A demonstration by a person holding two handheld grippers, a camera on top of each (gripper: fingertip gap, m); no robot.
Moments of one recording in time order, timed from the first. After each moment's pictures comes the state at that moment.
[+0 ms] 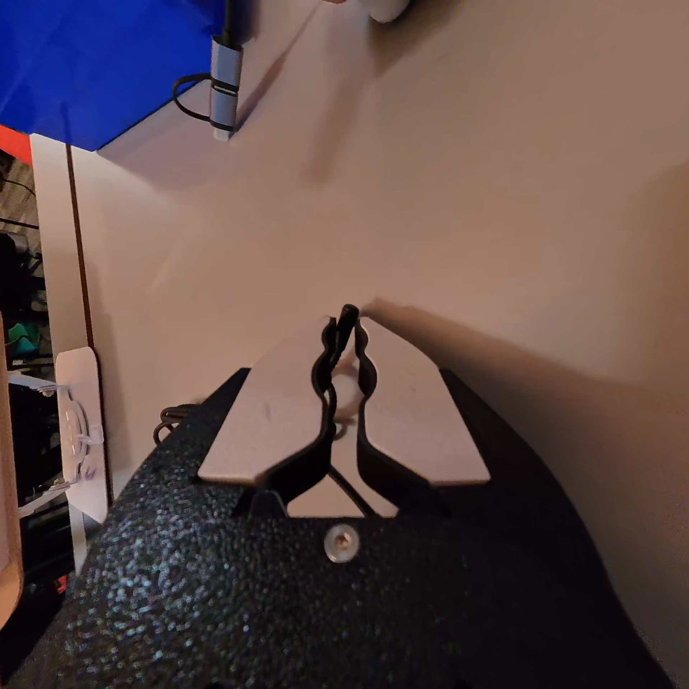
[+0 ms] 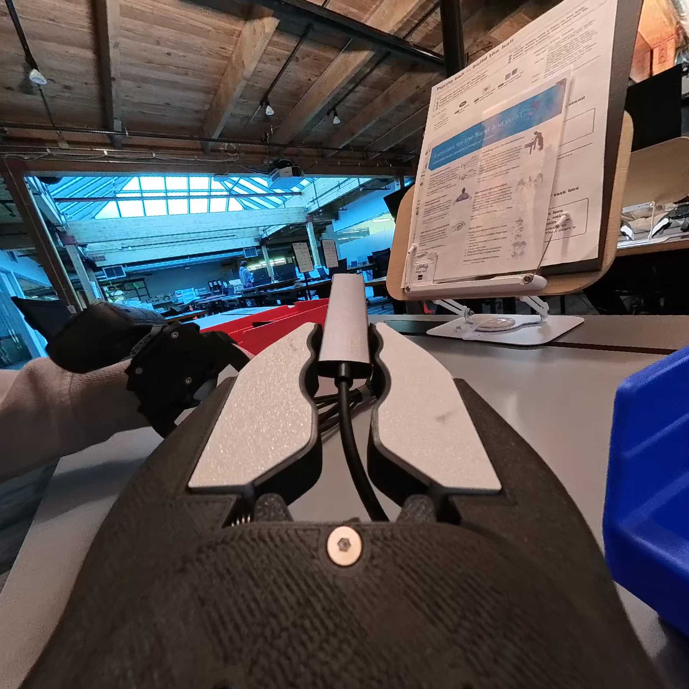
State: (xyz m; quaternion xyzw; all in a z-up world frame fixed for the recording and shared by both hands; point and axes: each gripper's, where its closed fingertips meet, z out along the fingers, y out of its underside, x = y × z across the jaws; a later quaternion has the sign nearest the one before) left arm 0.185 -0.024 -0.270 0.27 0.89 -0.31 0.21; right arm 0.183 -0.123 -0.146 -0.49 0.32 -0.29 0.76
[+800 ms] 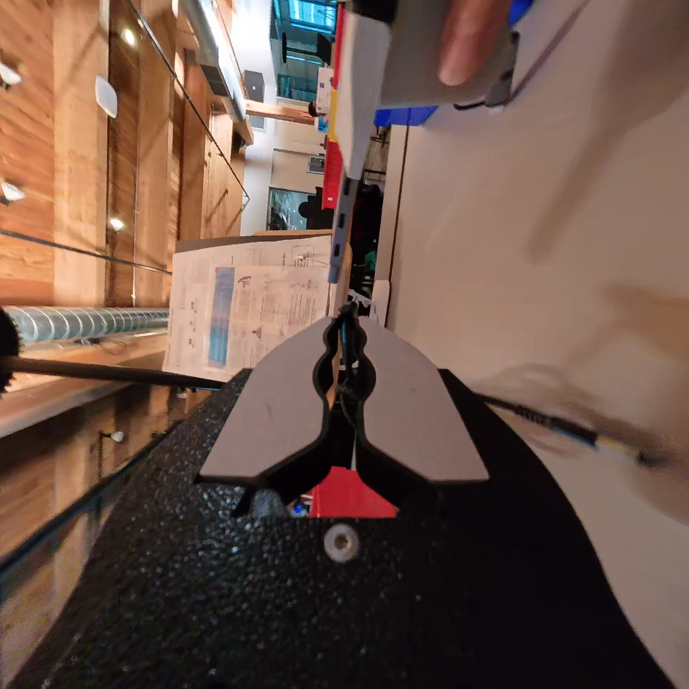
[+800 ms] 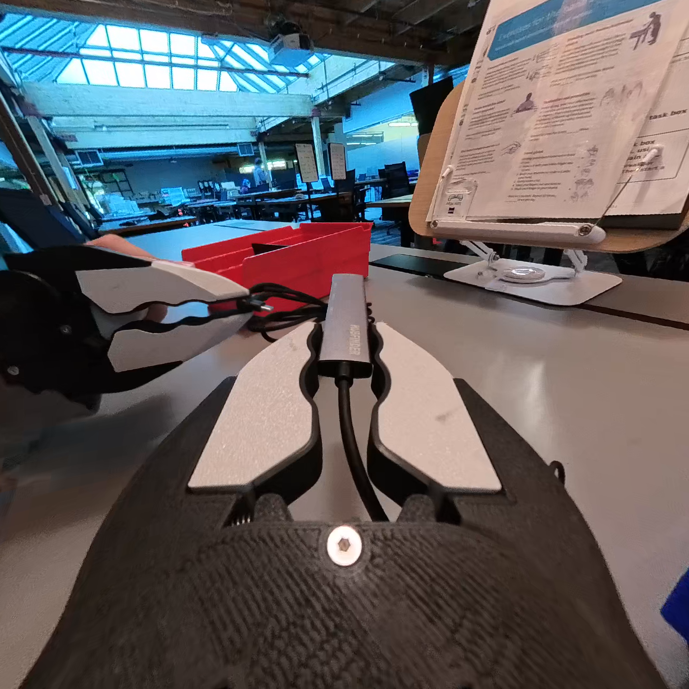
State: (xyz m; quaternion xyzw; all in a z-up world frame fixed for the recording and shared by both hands) left arm 0.191 -0.008 -0.171 0.19 0.69 -0.29 0.64; right arm 0.191 -0.086 -0.170 -0.60 0.32 -0.27 0.68
